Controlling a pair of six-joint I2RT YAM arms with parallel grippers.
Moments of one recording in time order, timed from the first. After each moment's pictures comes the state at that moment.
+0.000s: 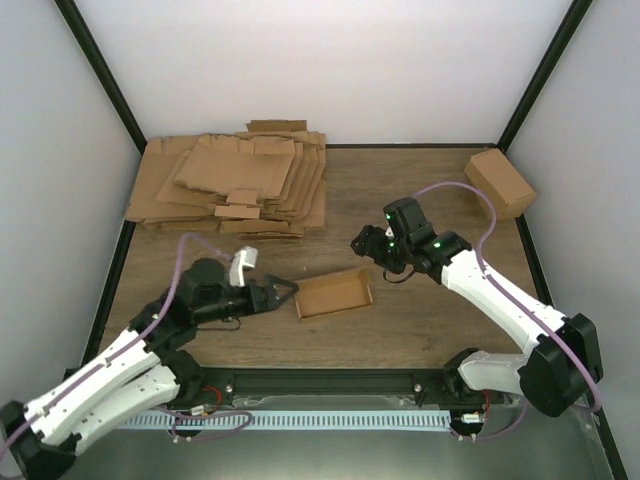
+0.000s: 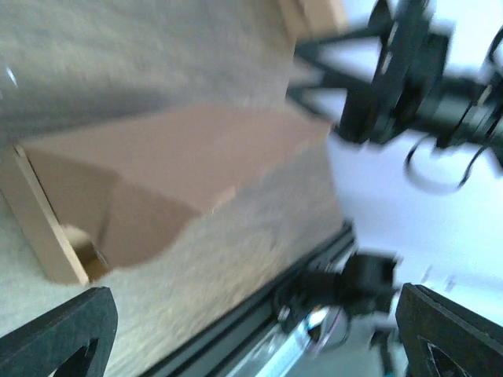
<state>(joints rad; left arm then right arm) -0.84 0.69 0.60 -0.43 0.29 -0.92 0.57 1.22 0.97 -0.60 -0.15 0.88</state>
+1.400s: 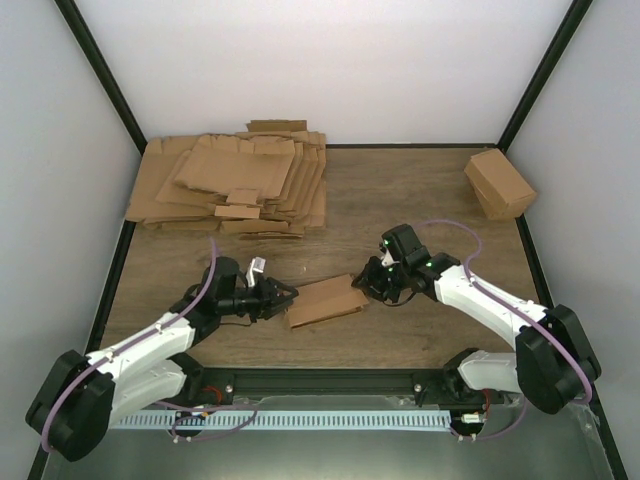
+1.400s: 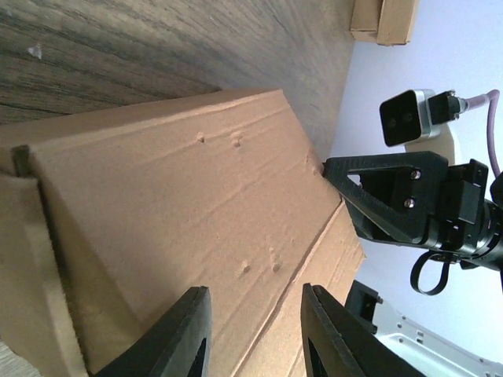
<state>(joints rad) -0.57 0.98 0.30 0.13 0.63 -1.27 0.56 1.25 0.72 -0.45 -0.43 1.03</state>
